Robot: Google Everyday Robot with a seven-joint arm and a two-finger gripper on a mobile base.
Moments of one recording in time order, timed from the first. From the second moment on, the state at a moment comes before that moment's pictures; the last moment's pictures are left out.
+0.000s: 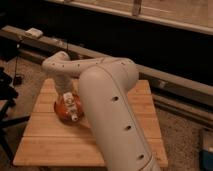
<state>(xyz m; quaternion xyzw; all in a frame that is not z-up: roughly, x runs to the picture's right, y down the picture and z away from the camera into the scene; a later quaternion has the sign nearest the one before) -0.219 0.068 0.849 -0.32 0.19 0.48 0.79</state>
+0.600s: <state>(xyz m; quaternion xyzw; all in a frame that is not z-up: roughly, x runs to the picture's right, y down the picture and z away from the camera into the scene) -0.218 0.067 0.850 -0.32 0.19 0.48 0.79</state>
